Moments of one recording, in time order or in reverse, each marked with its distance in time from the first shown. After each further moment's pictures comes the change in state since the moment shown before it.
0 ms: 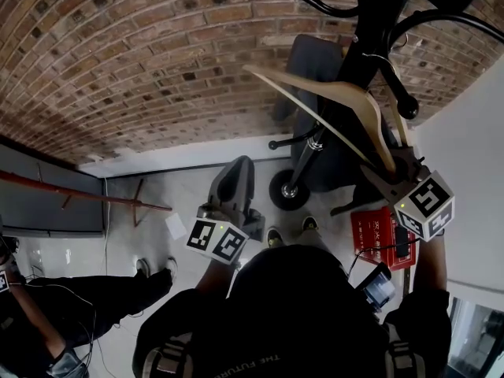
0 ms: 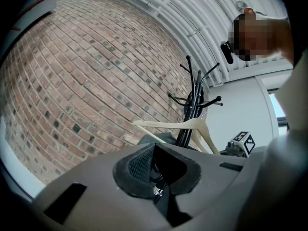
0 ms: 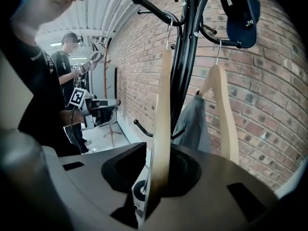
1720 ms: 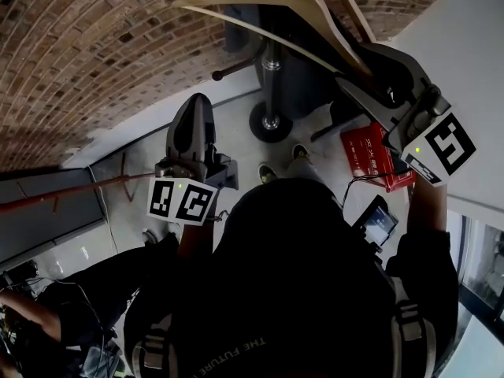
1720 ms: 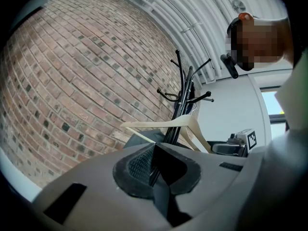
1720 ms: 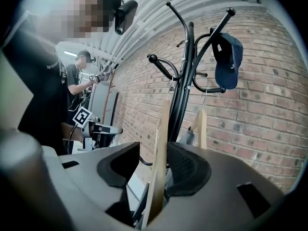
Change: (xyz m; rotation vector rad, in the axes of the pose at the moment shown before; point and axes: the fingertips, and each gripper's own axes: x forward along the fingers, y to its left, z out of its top) left arm 0.012 -0.032 -0.010 0.031 0.046 -0.072; right arm -0.052 0.004 0.042 -0.062 -0.368 -0.074
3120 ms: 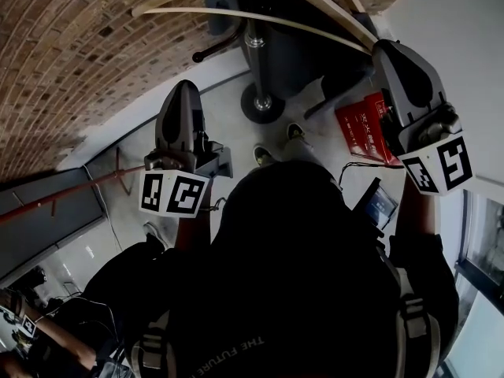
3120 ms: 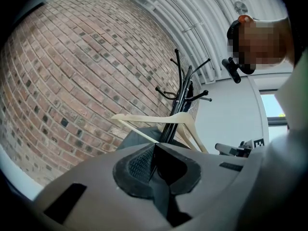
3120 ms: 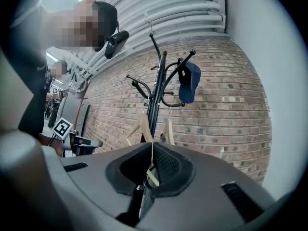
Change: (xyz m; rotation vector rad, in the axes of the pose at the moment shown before) left arm -0.001 -0.008 -0.010 -0.021 0.016 -0.015; right arm -0.067 -0.018 -0.009 0.122 -0.192 -0.383
